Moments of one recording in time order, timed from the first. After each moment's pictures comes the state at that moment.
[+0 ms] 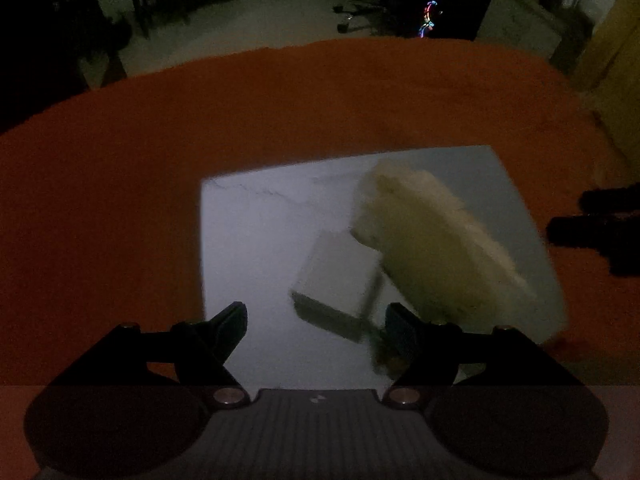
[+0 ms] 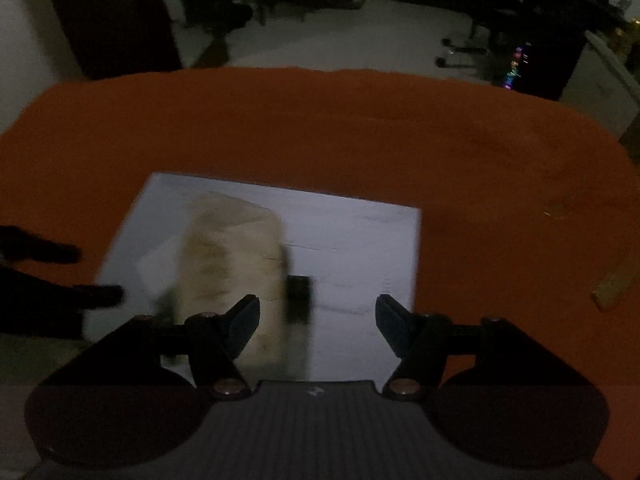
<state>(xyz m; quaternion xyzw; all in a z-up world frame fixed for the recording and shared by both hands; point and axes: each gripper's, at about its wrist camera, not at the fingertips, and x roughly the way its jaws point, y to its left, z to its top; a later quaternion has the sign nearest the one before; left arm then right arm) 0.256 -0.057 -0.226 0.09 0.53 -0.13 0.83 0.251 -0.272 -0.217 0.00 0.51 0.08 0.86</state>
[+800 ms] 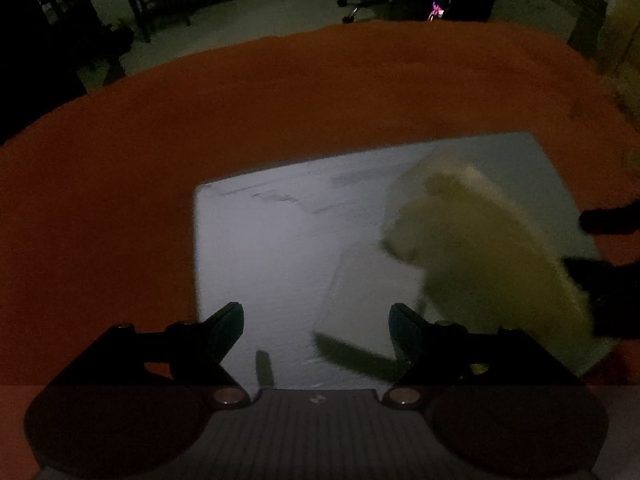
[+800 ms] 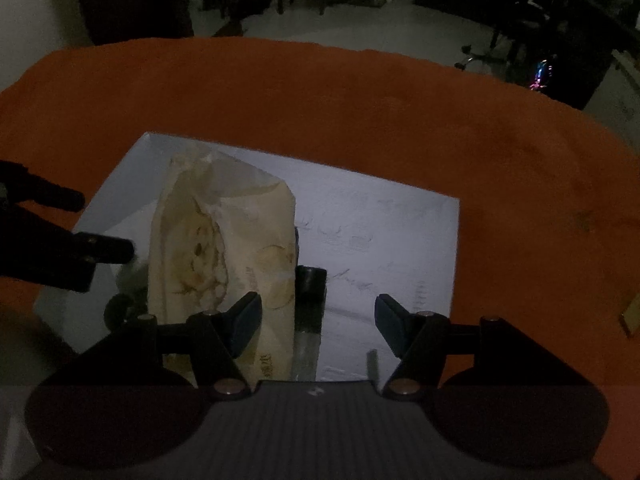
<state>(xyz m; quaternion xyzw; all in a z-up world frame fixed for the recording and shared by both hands) 0.283 -0.064 -0.272 0.10 0.53 -0.13 0.83 0.264 -0.248 -0.283 -0.05 0.50 0.10 0.86</state>
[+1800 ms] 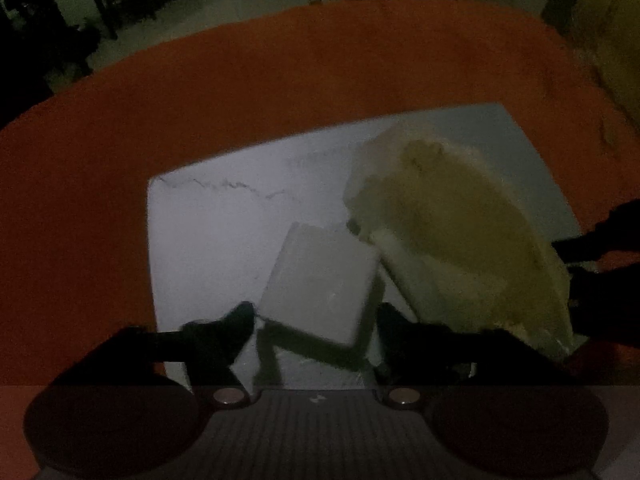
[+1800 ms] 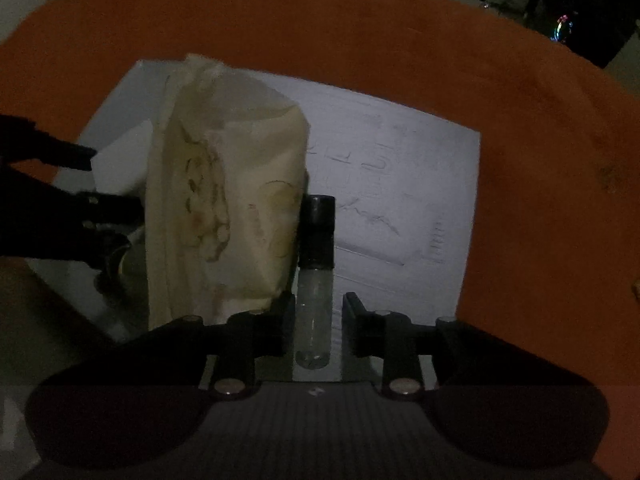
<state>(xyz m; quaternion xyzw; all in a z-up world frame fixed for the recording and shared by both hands) 0.279 -0.074 -0.283 0.12 0.55 -0.16 0.81 0.269 -0.243 -0.305 -0.08 0.58 0.10 0.80</state>
